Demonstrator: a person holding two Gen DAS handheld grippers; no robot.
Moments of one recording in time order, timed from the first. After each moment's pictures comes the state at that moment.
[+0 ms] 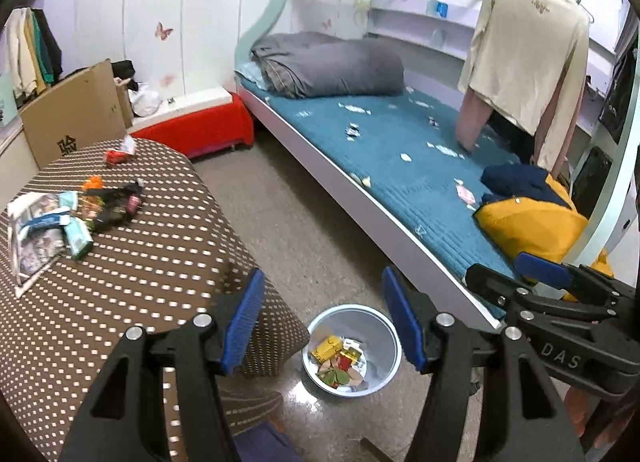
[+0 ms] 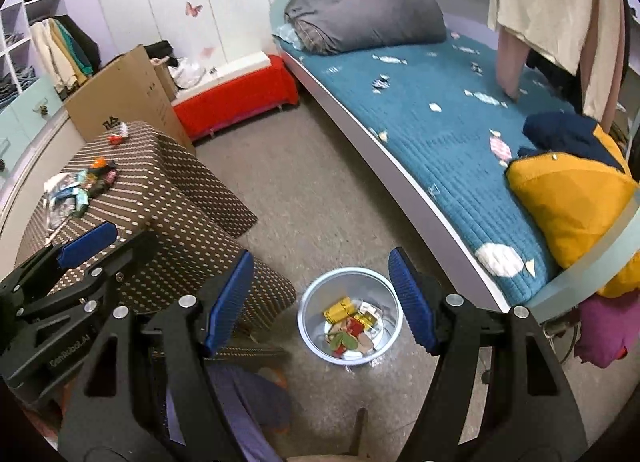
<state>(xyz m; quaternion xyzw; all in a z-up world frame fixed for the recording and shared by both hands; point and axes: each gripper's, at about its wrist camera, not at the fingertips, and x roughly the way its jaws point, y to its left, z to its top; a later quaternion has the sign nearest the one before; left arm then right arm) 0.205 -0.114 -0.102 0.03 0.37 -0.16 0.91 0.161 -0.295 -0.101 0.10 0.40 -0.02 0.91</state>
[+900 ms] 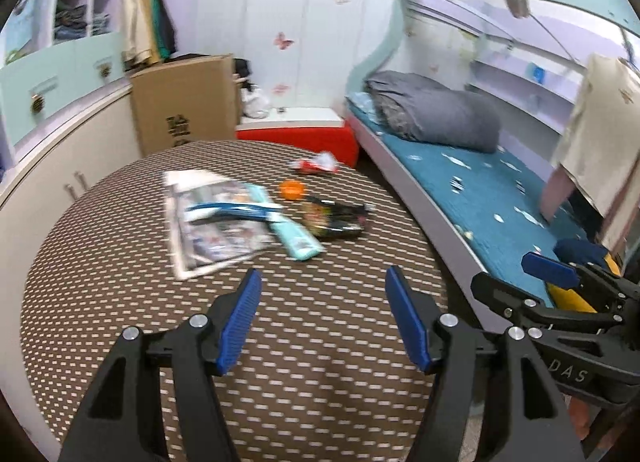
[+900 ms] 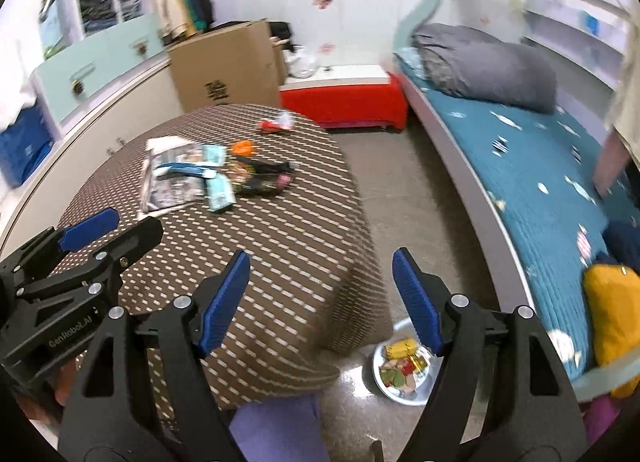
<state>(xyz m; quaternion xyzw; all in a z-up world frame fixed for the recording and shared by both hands) 0.188 0.077 -0.060 -0.04 0.33 0.00 0.94 0.200 -0.113 -0.054 -0.01 0.37 0.16 0.91</state>
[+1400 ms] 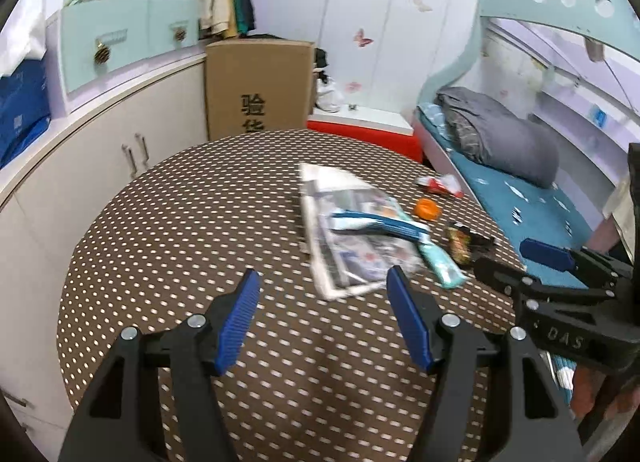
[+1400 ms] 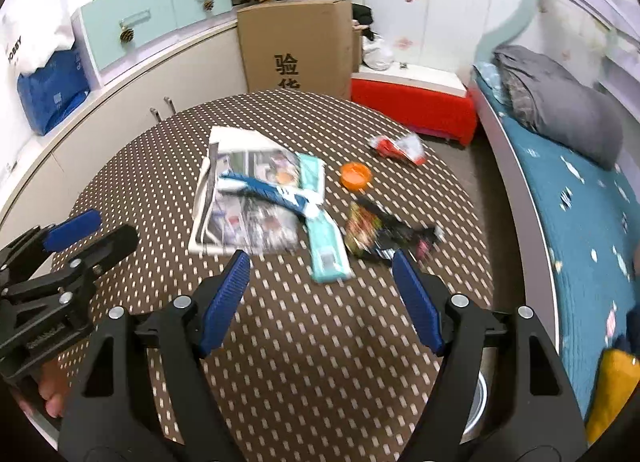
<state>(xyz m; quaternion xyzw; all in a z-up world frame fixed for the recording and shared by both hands) 0.201 0.204 -0.069 -0.10 0.34 0.10 0.93 0.268 0.013 -0.059 -0.09 0.38 0.25 0.88</state>
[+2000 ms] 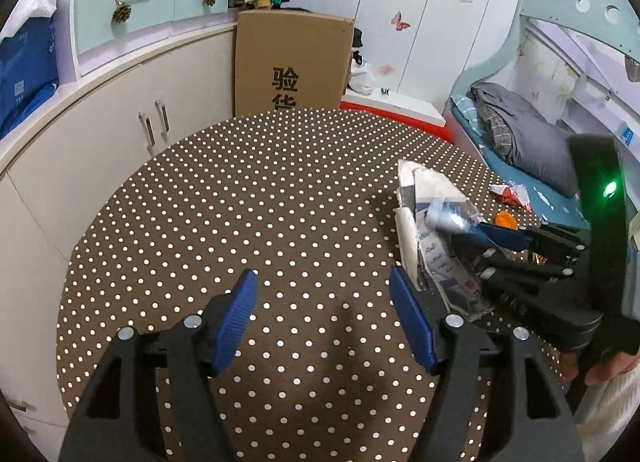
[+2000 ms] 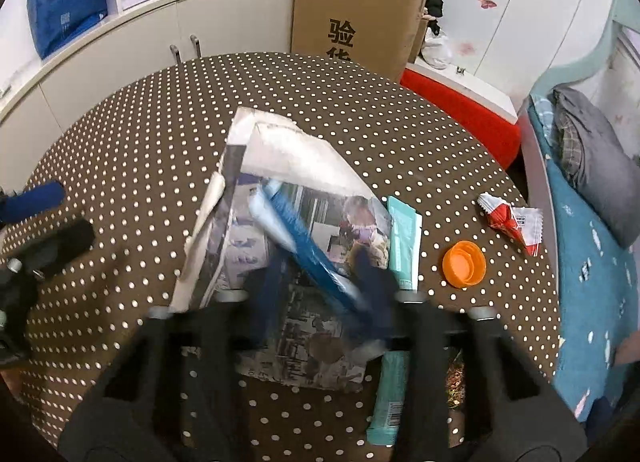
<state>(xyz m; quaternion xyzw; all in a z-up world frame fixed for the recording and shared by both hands) 0.243 0.277 -0.102 -0.14 0.38 0.12 0.91 0.330 0.124 -0.107 -0.20 0.40 0.30 0.84</state>
